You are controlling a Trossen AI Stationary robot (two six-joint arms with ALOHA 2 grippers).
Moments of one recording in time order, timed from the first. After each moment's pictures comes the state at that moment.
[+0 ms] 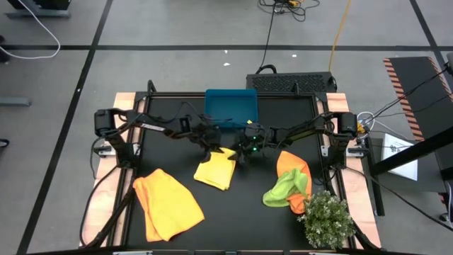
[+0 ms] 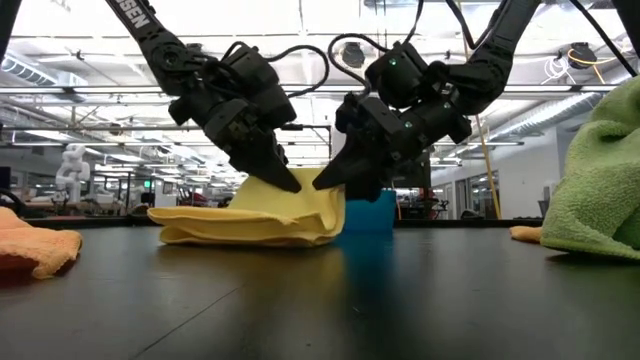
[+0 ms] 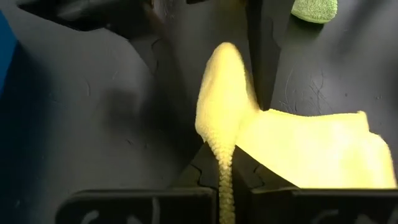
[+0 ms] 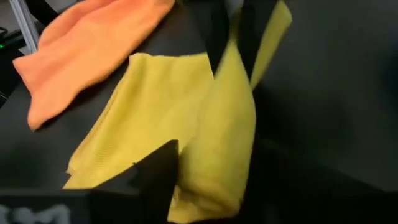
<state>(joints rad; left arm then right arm) 0.29 1.70 0.83 0.11 0.48 0.20 -0.18 1.84 0.80 0.46 -0.34 0.22</state>
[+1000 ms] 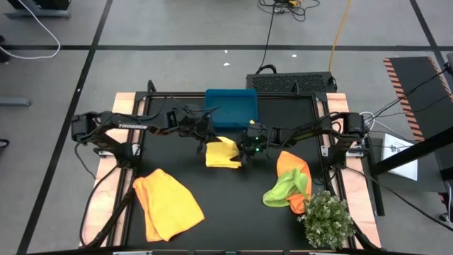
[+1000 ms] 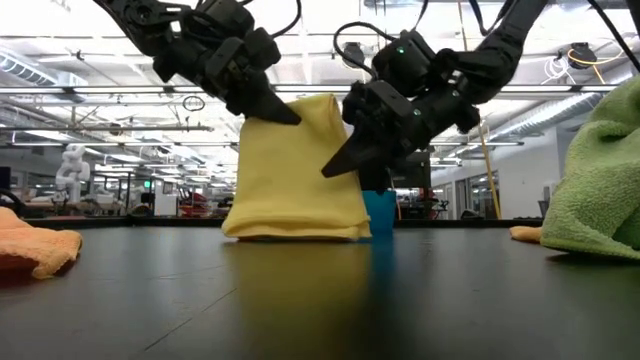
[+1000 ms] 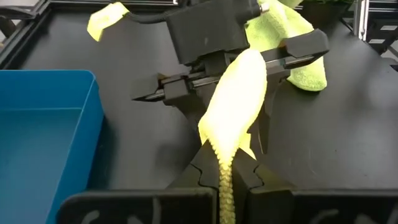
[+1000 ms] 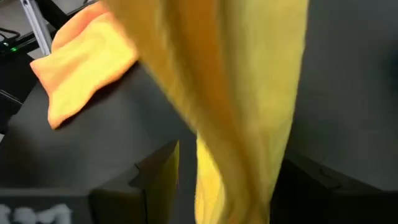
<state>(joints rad) 0.29 1.45 0.83 0.06 0.38 0.15 -0.16 1.77 0.77 0.43 -0.34 0.25</state>
